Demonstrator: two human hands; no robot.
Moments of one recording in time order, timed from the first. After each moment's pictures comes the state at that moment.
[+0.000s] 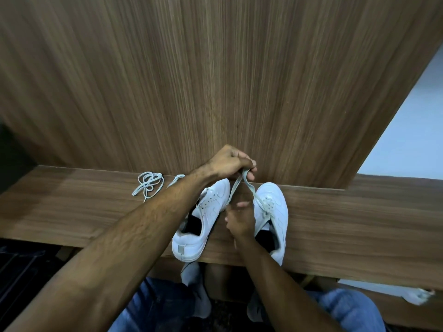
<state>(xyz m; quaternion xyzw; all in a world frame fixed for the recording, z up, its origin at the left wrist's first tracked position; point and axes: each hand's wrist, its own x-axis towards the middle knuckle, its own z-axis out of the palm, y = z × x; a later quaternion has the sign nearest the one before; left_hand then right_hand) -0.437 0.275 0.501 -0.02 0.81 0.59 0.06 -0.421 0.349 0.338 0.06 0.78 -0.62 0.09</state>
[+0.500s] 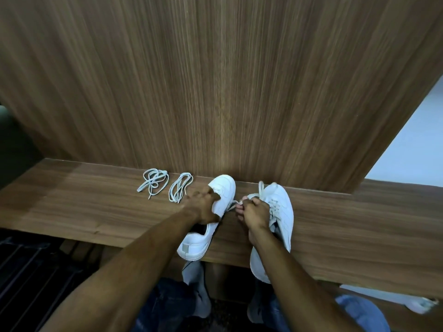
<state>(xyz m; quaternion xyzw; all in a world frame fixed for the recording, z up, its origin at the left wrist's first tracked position) -0.401 0.216 0.394 -0.09 0.98 0.08 0.15 -0.436 0.366 0.354 0.10 0.69 -0.71 0.12</state>
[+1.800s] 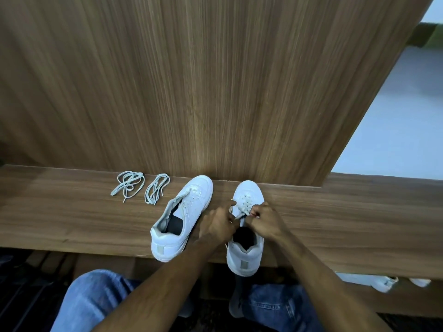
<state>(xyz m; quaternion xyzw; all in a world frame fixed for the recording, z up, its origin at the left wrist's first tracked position) -0.391 0.327 0.360 -0.11 0.92 0.38 -0.01 -0.440 0.476 0.379 -0.13 0.93 -0.32 0.12</state>
